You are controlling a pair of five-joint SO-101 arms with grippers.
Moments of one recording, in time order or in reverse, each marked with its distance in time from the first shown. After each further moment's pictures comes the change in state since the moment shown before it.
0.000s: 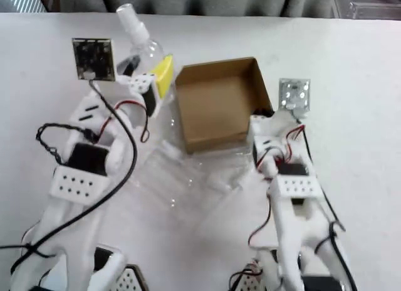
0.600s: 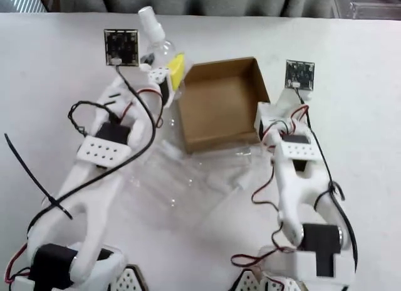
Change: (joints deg) left arm -0.4 18.0 -0.3 -14.8 0.2; right arm 2.8 22.8 -16.9 3.3 0.0
